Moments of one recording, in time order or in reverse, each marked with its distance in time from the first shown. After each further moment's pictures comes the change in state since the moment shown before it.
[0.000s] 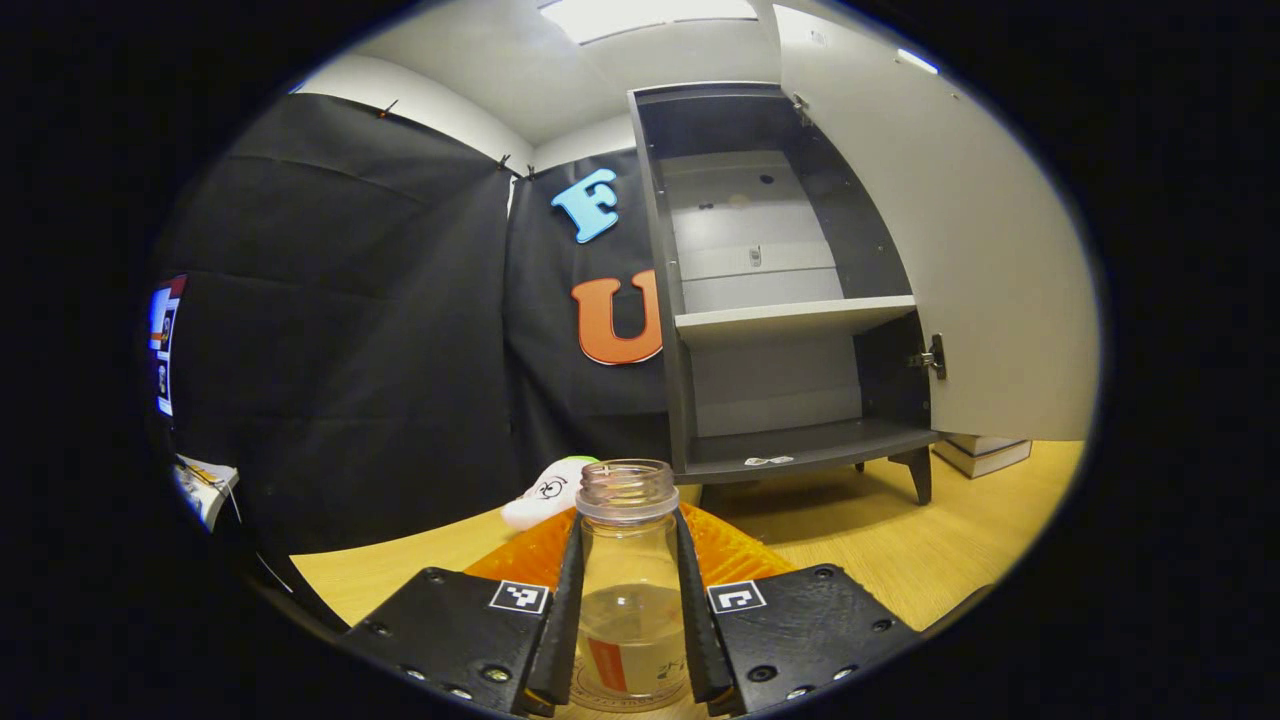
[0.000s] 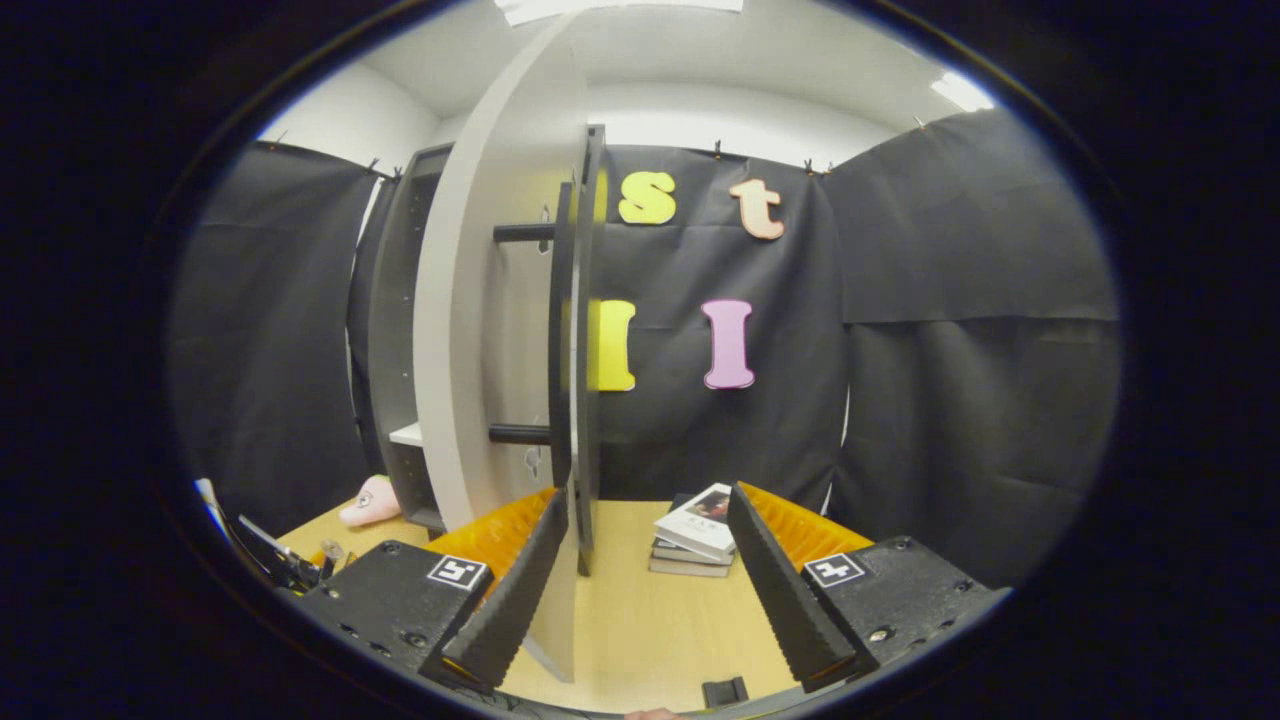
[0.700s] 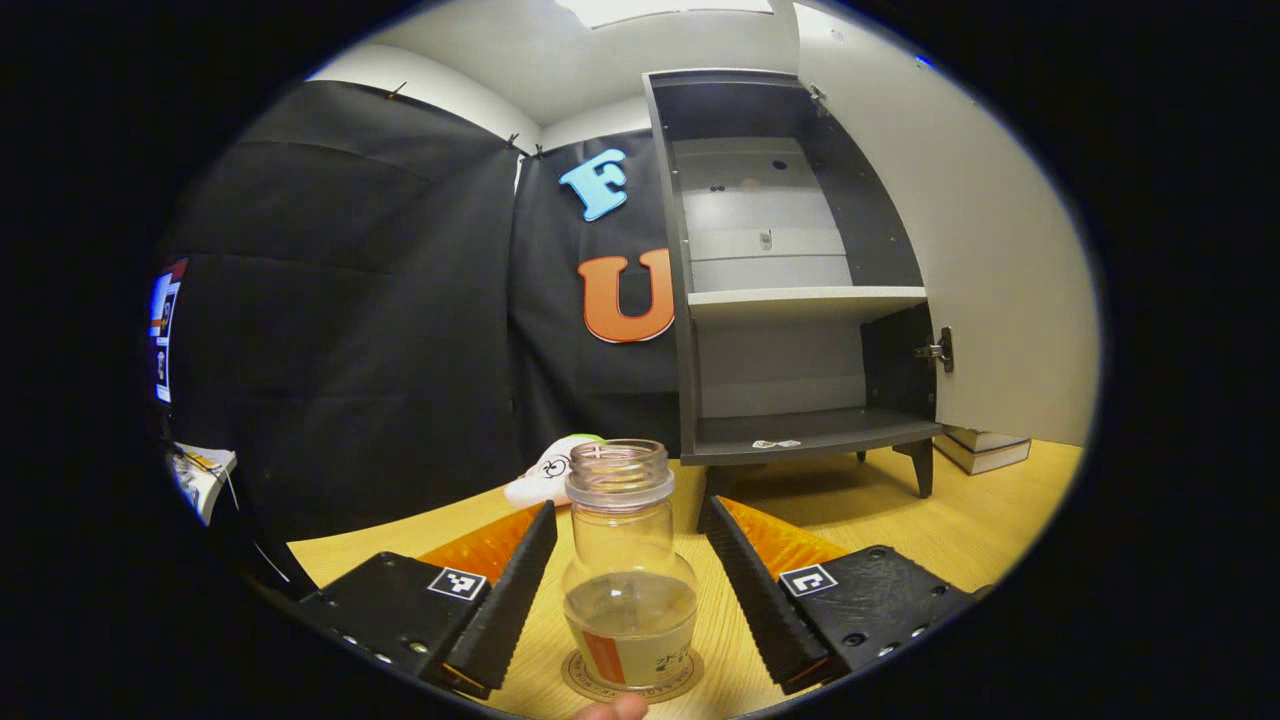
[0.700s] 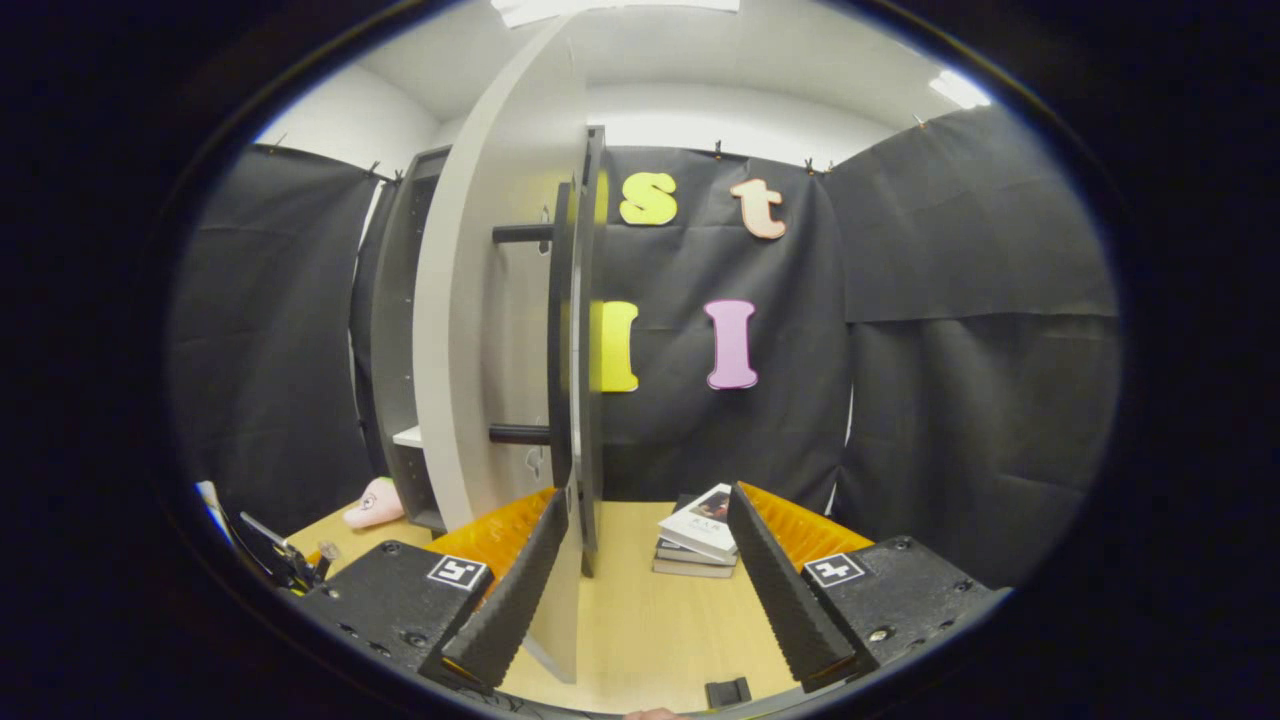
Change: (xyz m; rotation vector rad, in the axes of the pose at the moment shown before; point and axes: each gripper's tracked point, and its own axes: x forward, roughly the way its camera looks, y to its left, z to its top) left arm 0.001 0.010 -0.013 -0.032 0.071 0.009; right arm 0.002 0.001 -0.002 0.017 -0.006 0.019
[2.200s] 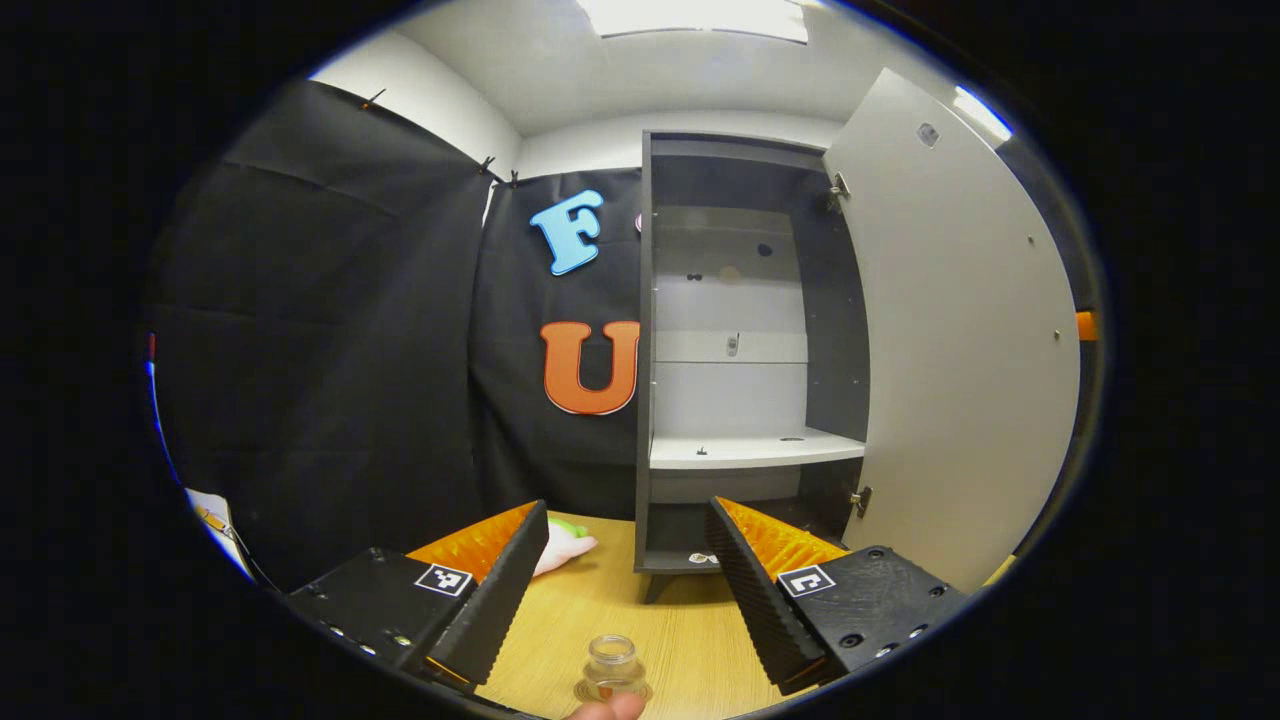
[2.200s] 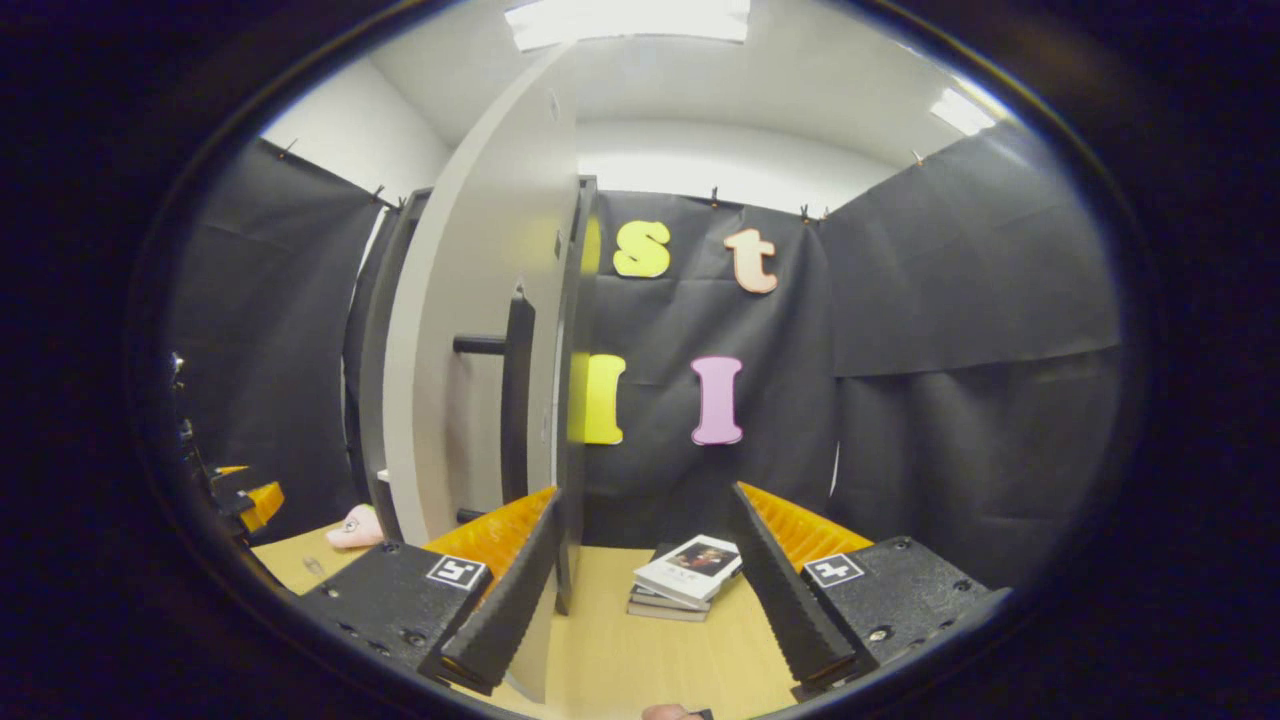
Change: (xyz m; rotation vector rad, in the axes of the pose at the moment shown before) left arm -0.042 0.008 0.217 -0.065 -0.030 -0.168; right arm -0.005 -0.021 0.063 -0.055 -0.166 -0.007
